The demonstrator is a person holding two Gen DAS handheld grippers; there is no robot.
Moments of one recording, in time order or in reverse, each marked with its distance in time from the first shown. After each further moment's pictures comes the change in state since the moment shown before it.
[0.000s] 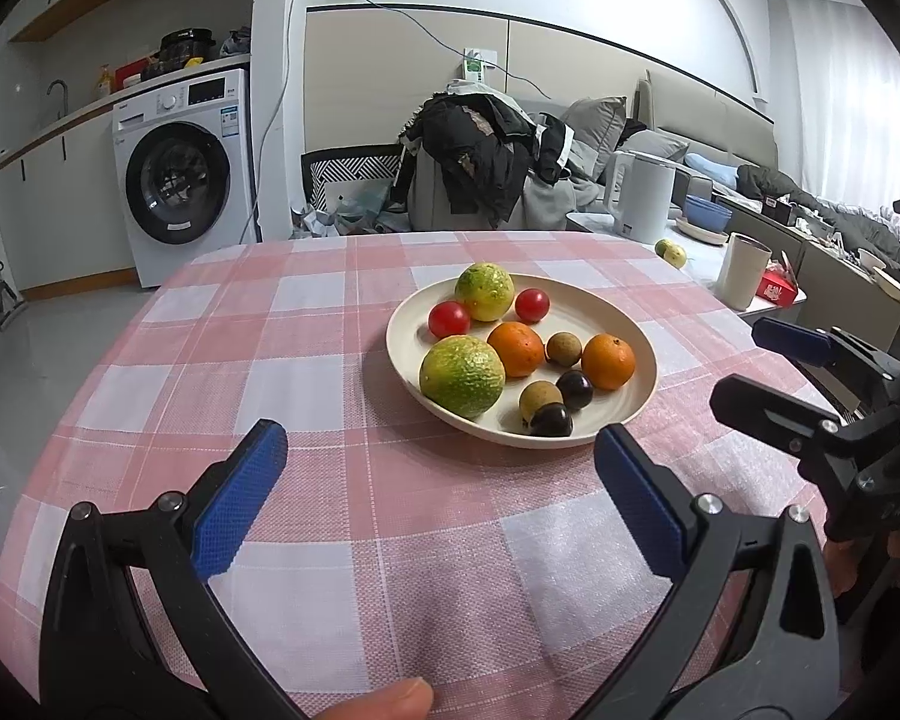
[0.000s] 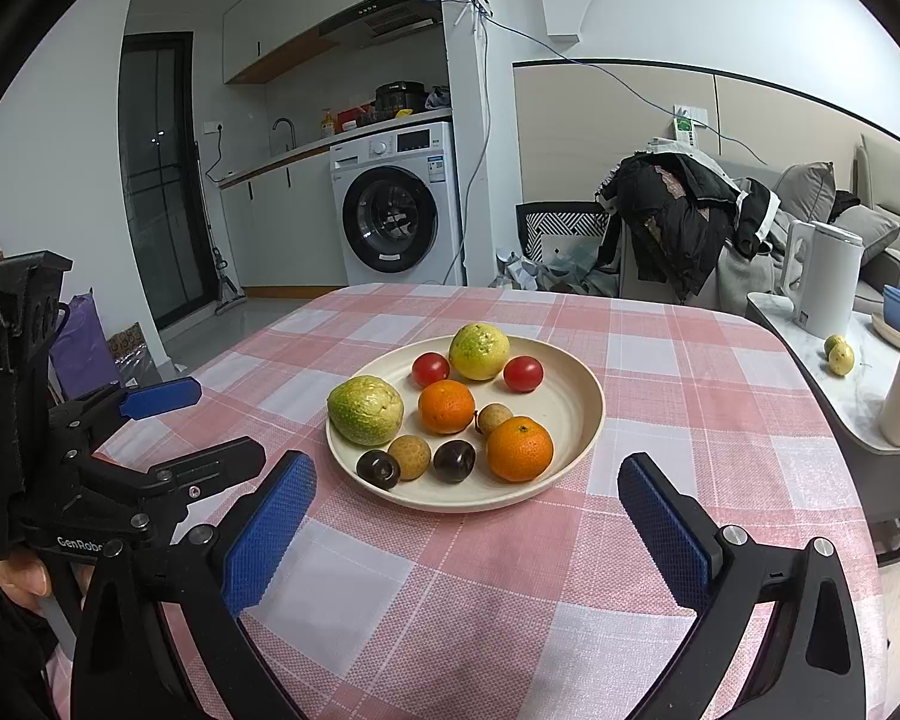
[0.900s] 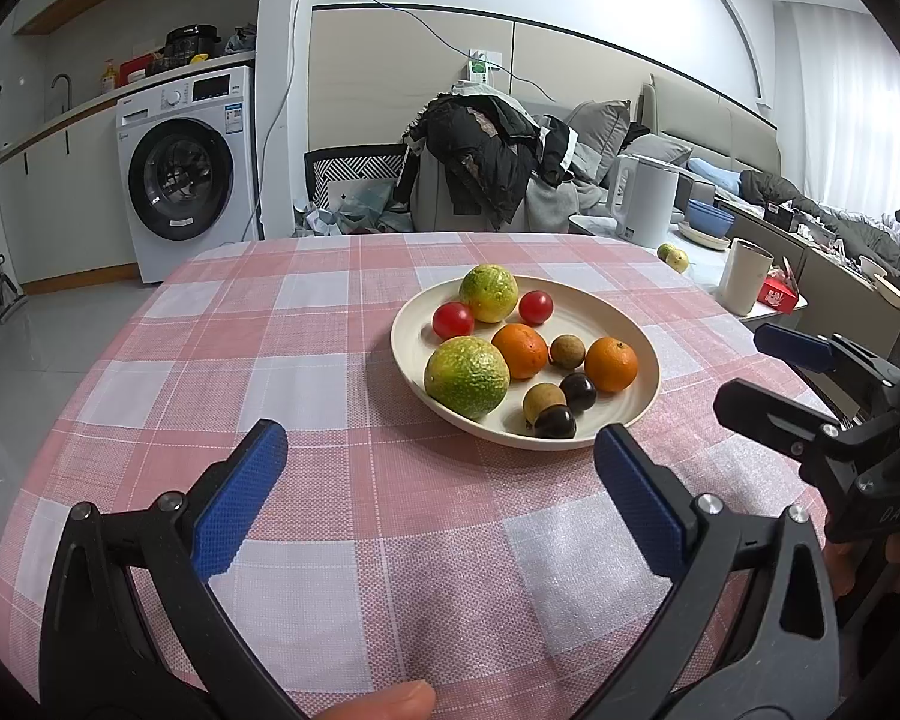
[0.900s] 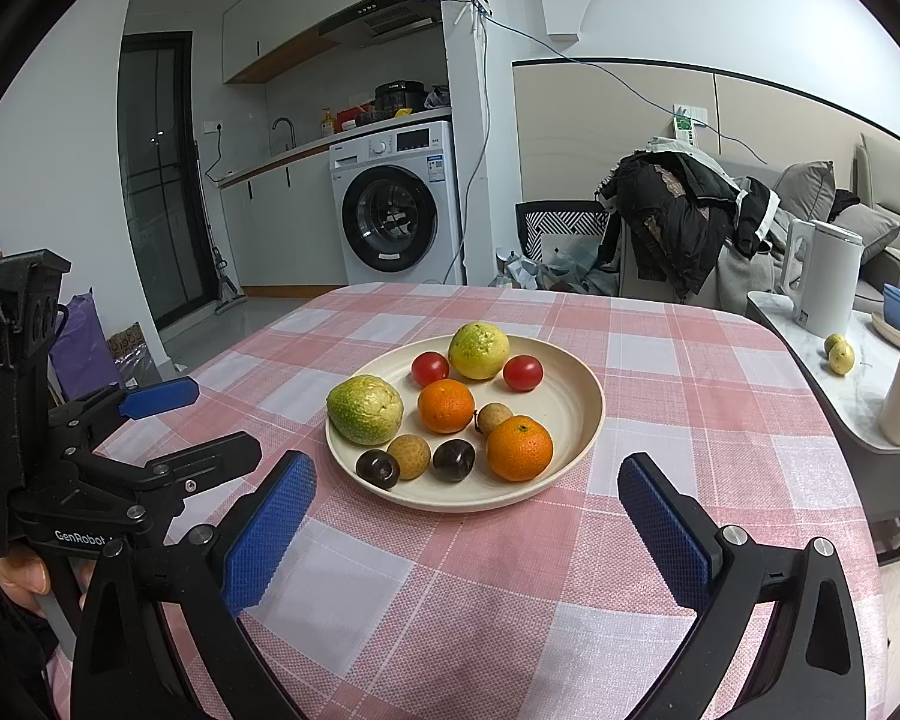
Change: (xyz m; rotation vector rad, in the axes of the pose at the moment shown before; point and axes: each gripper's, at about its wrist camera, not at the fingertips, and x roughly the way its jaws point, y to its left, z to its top) left arm 0.000 0.003 0.000 -0.009 0.000 0.000; right arm 0.000 0.000 0.000 0.000 0.000 0.000
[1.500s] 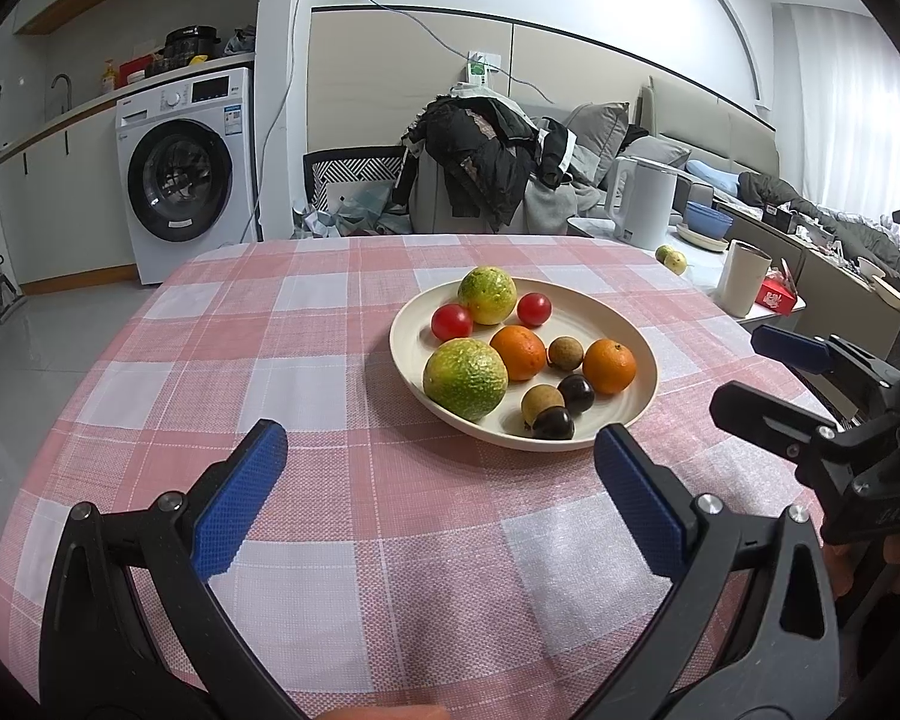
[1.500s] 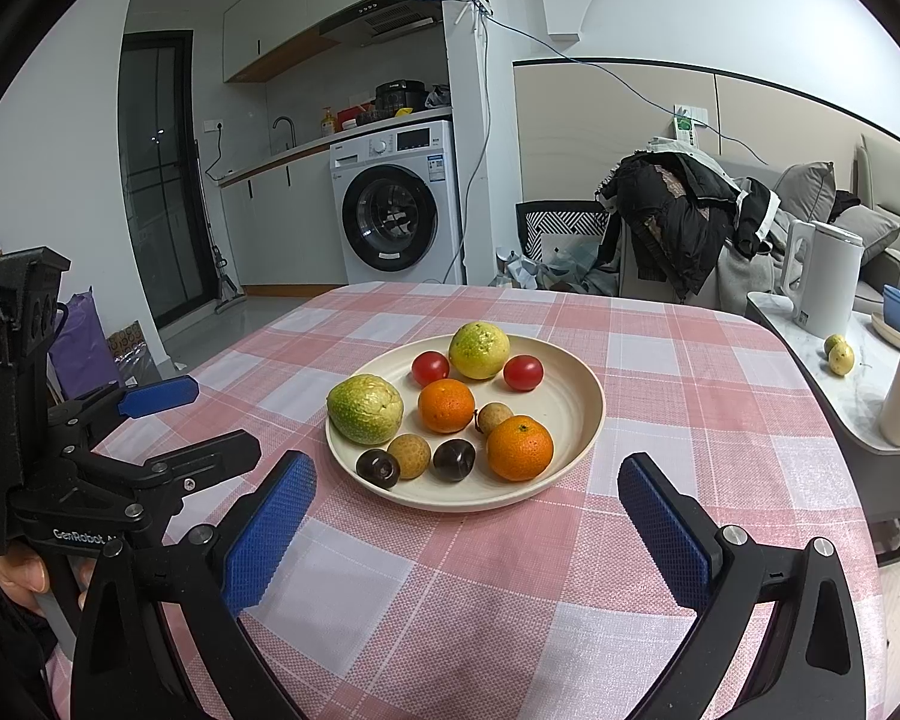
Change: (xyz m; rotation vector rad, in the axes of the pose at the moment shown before) left arm -0.002 0.001 0.000 0.000 -0.006 -0.005; right arm 0.000 0.000 0.000 0.000 0.001 0.000
